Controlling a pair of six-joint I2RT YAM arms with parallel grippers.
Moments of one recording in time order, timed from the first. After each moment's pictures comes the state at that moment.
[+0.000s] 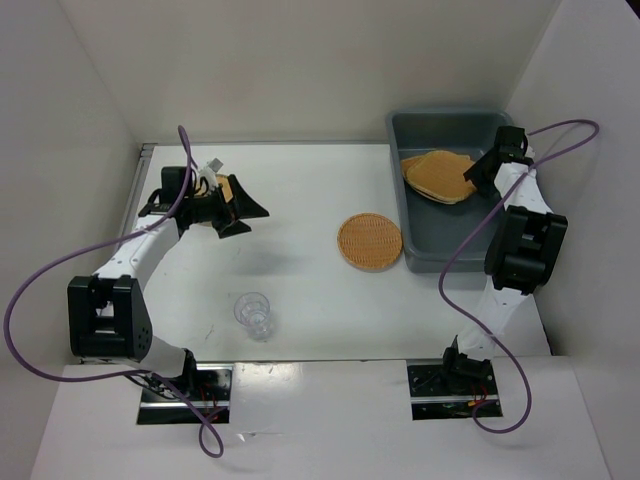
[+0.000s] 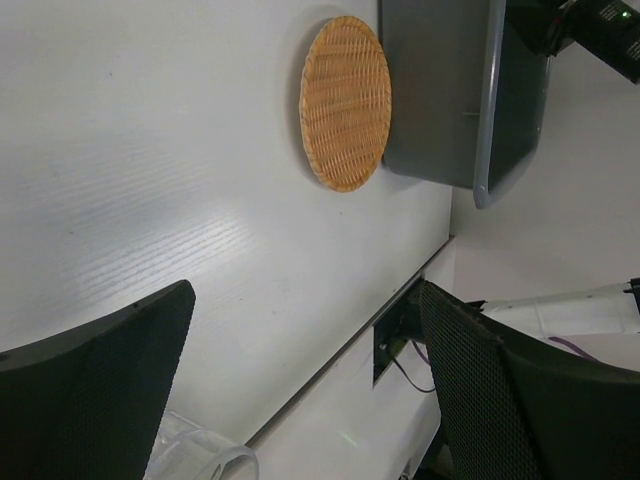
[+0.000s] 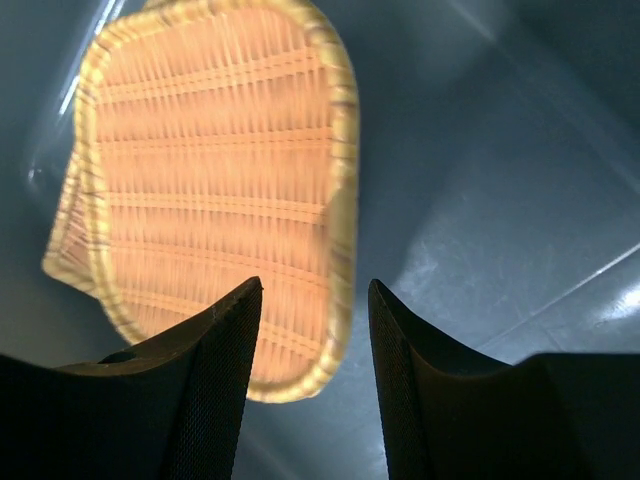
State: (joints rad) left arm 0.00 1.47 1.06 -0.34 0.81 -0.59; right arm -0.28 1.97 1.63 -0.51 0.06 0.61
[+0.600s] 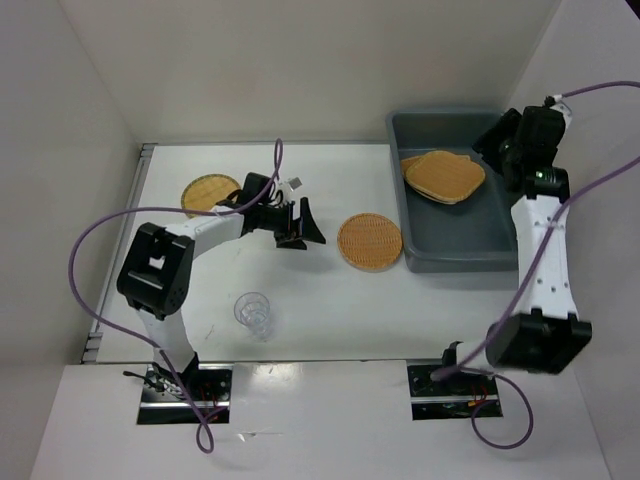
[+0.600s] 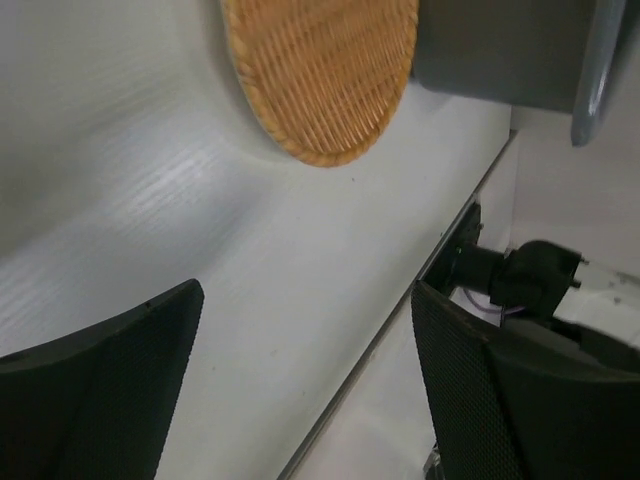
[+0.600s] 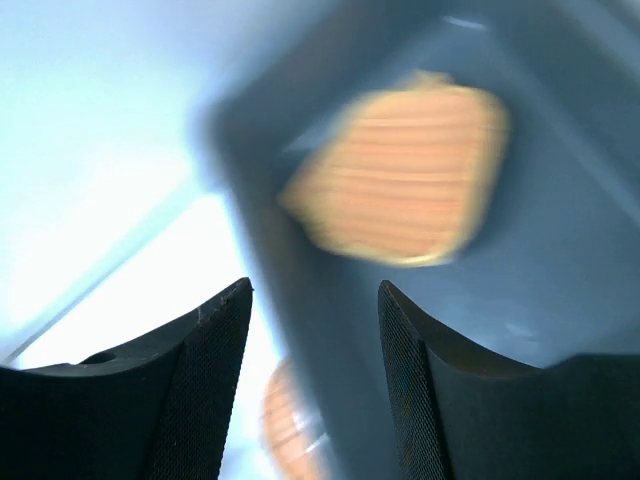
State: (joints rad) left arm -0.36 1.80 1.18 -0.21 0.76 -0.53; right arm -0.22 1.46 1.56 -0.59 0.06 0.57
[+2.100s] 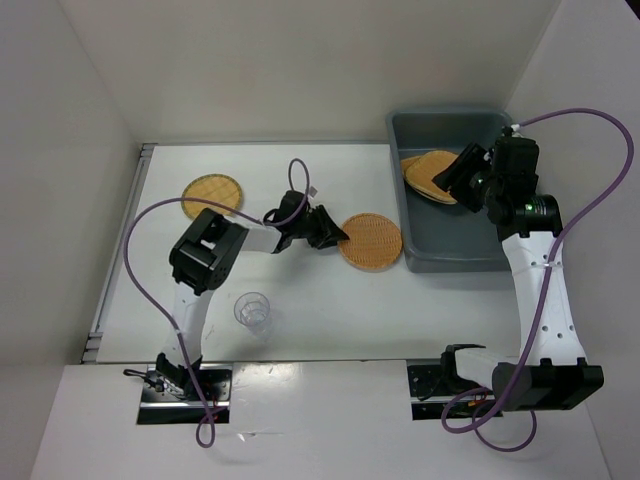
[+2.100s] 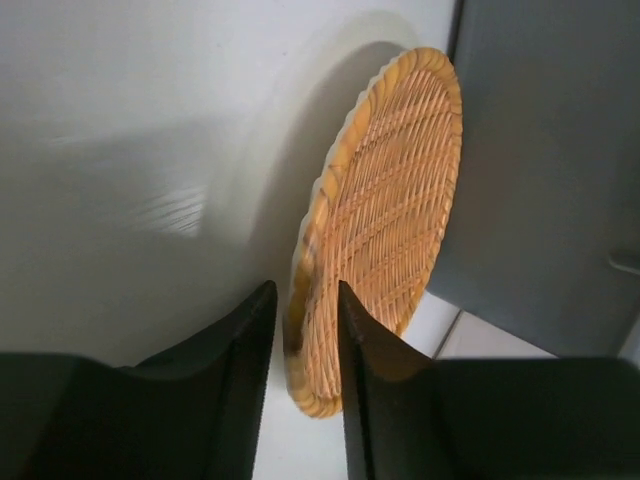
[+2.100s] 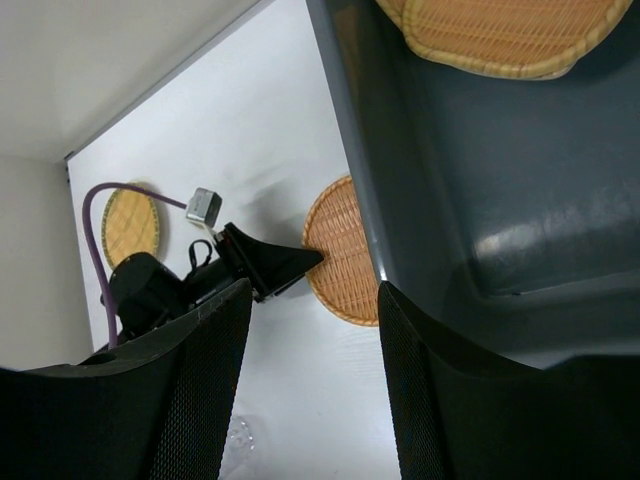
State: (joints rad) left arm -0.51 2.17 1.22 0.37 0.48 -1.06; right arm -0.01 1.17 1.43 -0.80 -0.11 0.61
